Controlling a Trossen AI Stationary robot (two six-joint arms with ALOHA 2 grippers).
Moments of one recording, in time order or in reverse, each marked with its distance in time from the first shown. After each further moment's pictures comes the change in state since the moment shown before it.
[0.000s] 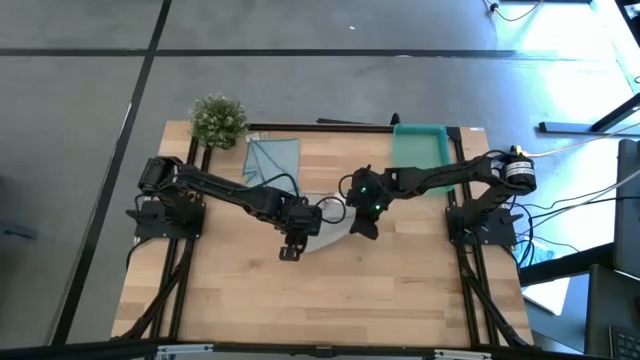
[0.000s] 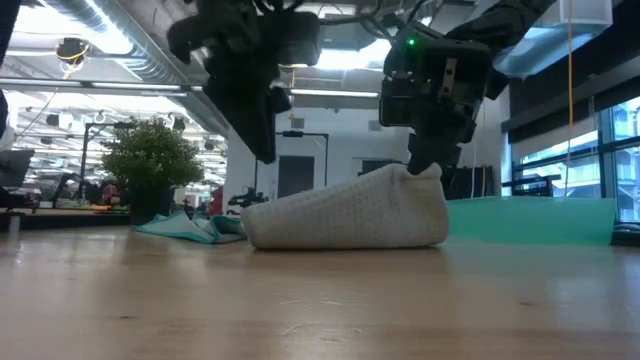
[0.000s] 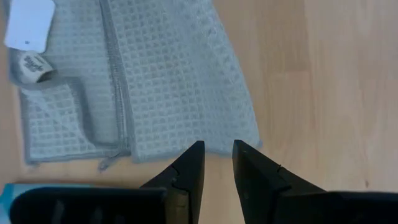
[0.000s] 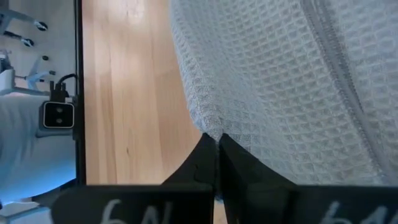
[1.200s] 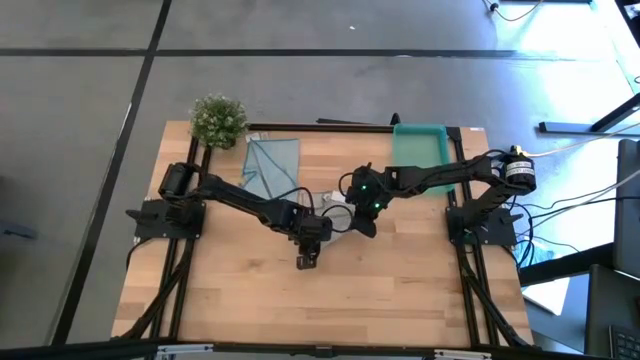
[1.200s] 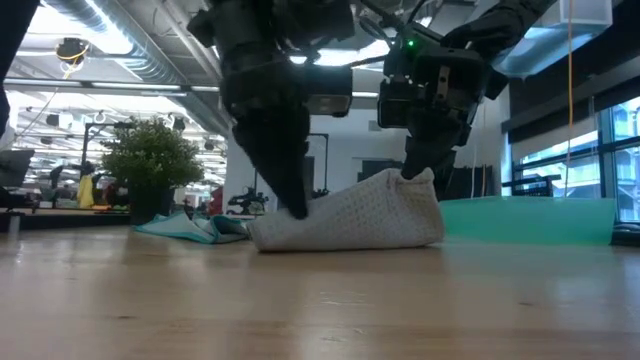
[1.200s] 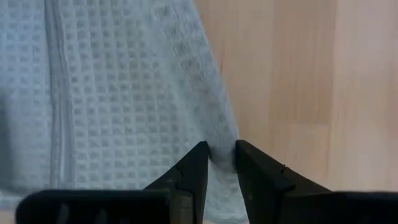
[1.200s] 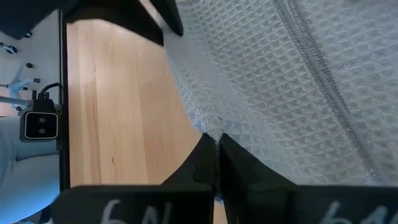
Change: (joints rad) left arm -0.019 0.165 -0.004 0.211 0.011 -0.211; right arm -0.016 0.000 0.000 0.006 0.048 -0.008
